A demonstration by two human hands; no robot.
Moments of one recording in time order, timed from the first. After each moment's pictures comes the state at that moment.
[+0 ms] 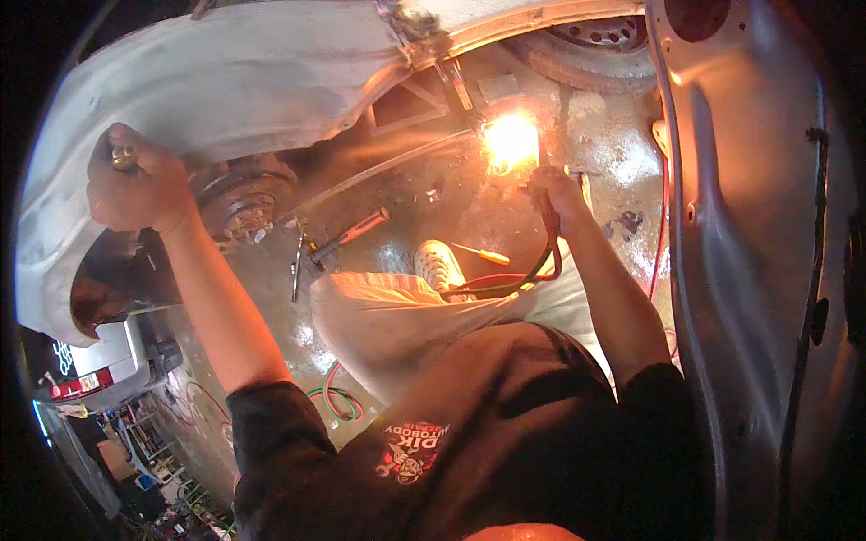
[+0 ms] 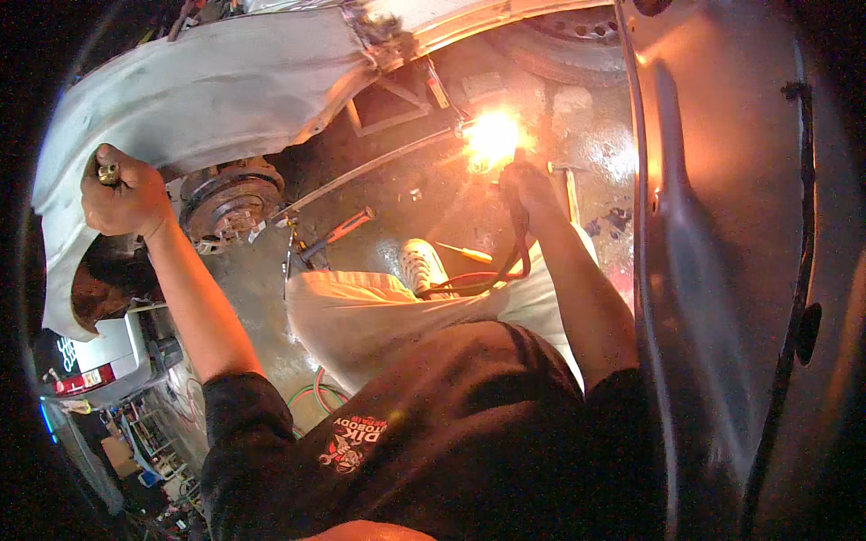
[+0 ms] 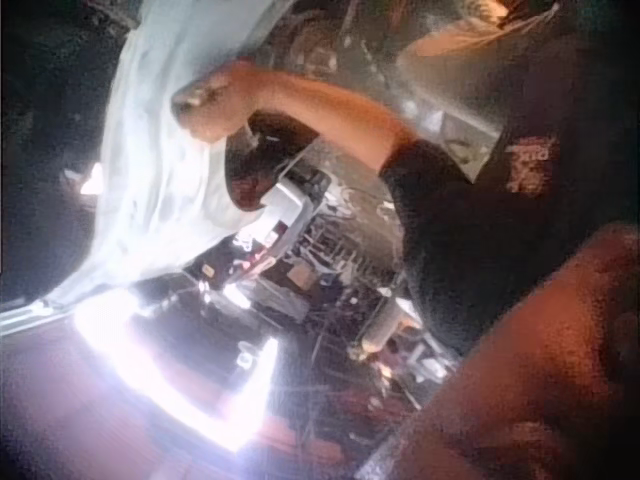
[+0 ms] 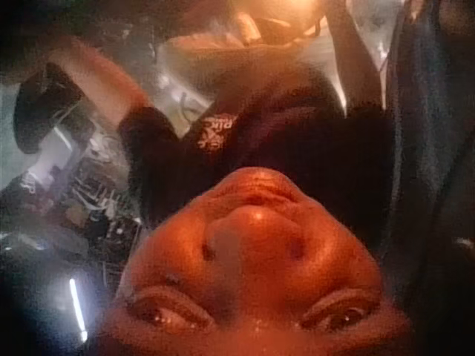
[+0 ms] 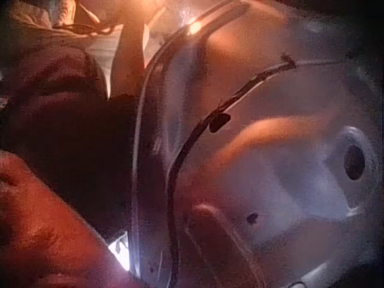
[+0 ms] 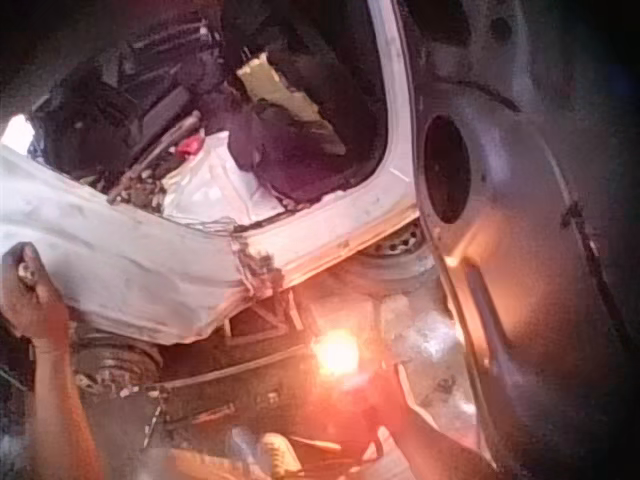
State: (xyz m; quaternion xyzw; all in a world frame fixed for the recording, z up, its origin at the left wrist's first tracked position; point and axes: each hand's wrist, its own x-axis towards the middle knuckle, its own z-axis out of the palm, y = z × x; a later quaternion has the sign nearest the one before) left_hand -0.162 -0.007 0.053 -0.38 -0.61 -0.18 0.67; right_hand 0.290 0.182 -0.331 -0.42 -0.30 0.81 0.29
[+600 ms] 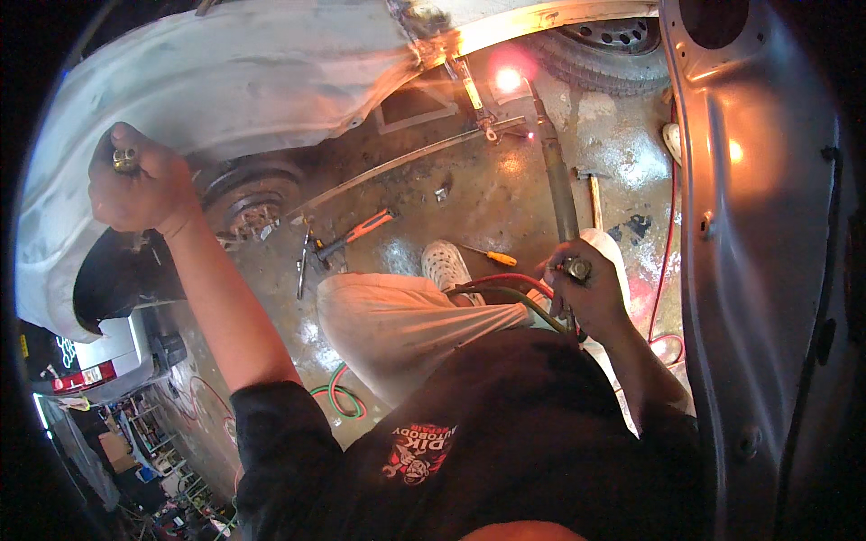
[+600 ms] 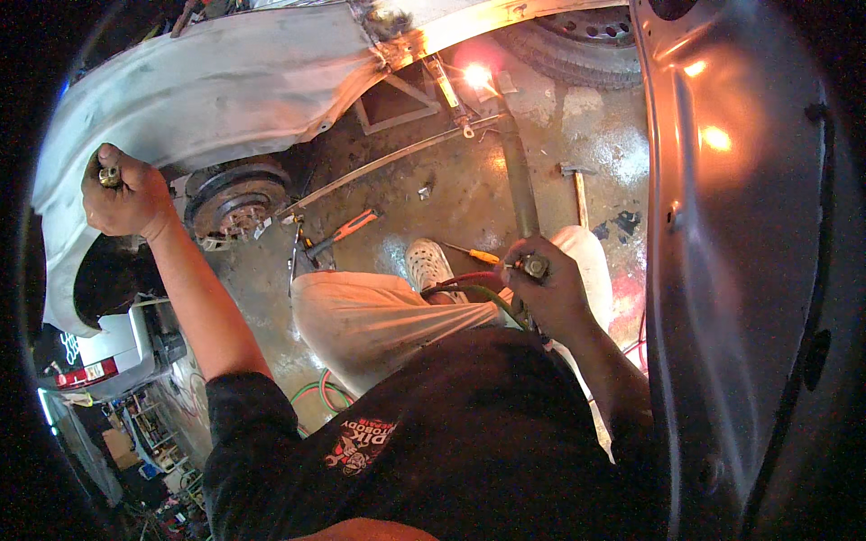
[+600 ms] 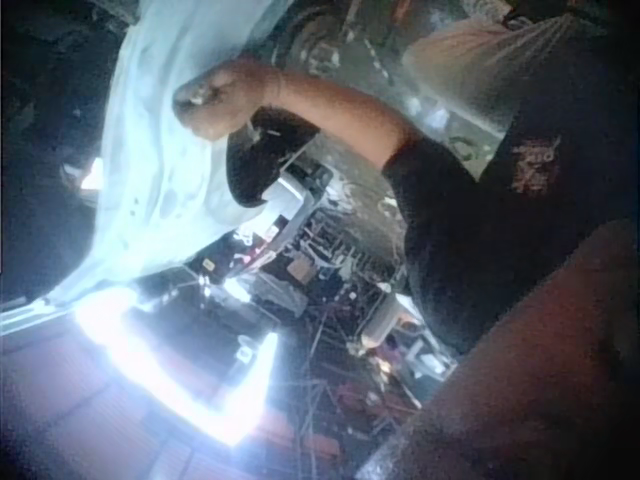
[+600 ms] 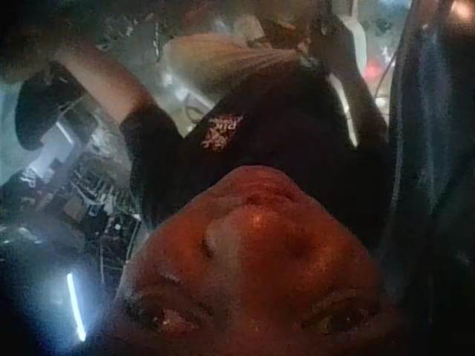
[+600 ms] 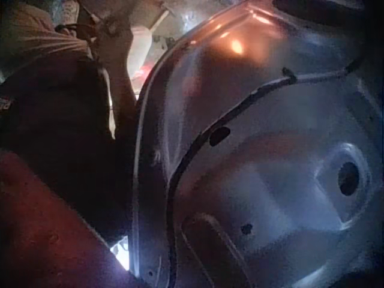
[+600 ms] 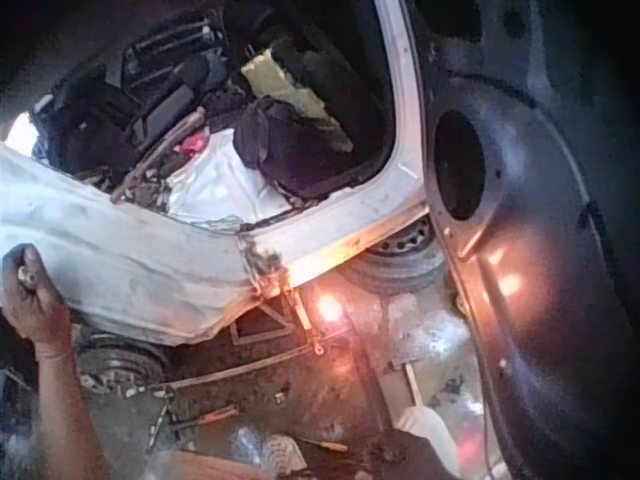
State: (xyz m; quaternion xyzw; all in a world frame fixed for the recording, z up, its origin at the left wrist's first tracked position) left_hand -0.157 -0.012 0.057 -0.39 -0.62 -0.22 0.65; right_hand 0.357 0.071 -0.170 -0.42 -0.51 0.73 0.18
